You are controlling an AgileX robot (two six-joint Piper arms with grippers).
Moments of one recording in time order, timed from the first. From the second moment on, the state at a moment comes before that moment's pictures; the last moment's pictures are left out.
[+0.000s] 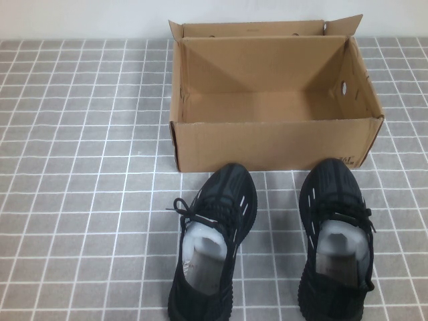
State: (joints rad) right arm 0.08 0.51 -0.66 0.23 0.21 0.00; left arm -0.10 -0.01 0.03 -0.02 0.38 -0.15
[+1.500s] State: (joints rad) right arm 0.49 1.48 -1.05 -0.07 0.77 -0.46; left arm -0.10 -0.01 0.03 -0.02 0.38 -0.15
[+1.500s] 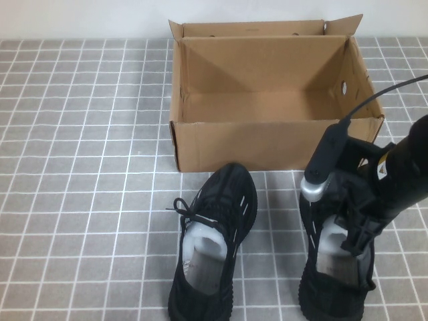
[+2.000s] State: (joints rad) right arm 0.49 1.48 -1.30 0.02 1.08 -0.36; left arm -0.10 -0.01 0.03 -0.02 0.38 -0.15
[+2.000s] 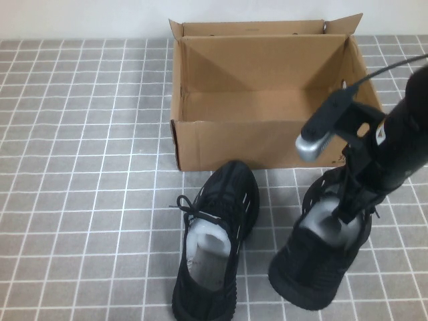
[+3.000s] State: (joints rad) right arm 0.45 1.64 -1.82 0.09 0.72 0.39; left arm -0.10 -0.01 0.03 -0.02 0.38 -0.15
